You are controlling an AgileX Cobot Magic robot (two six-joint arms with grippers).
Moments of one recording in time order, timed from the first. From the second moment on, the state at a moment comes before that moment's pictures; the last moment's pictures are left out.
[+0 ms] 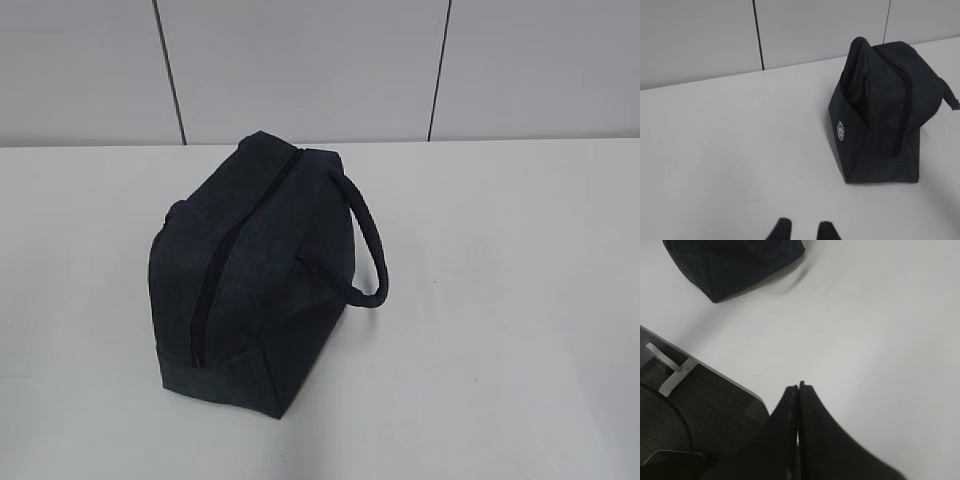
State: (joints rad) left arm -0.11 -0.01 -0.54 -0.12 1.13 0.18; right arm 0.52 -0.02 -0.49 -0.04 1.16 -0.03
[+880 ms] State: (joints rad) left arm -0.06 -0.01 -0.54 -0.12 1.13 0.18; right arm 0.17 -0.02 -0.49 -0.03 1.16 -0.03
